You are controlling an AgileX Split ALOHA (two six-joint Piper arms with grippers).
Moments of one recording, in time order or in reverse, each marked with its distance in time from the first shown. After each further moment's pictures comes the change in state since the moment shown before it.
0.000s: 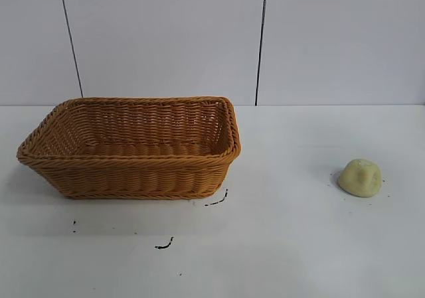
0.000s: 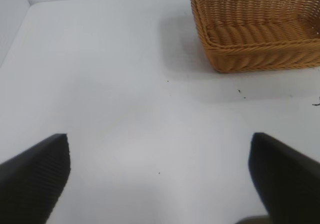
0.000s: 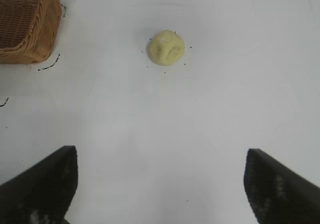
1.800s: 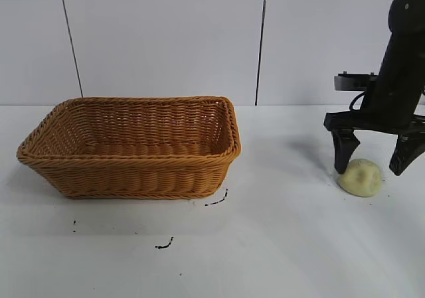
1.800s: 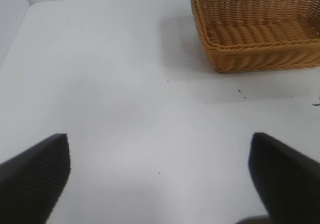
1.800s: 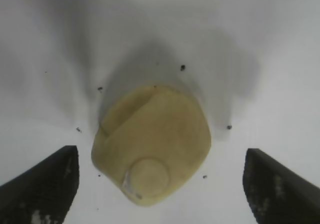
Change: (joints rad) left arm 0.000 0.000 0.000 0.000 0.000 0.000; right arm 0.035 1.379 -0.633 -0.019 -0.153 -0.018
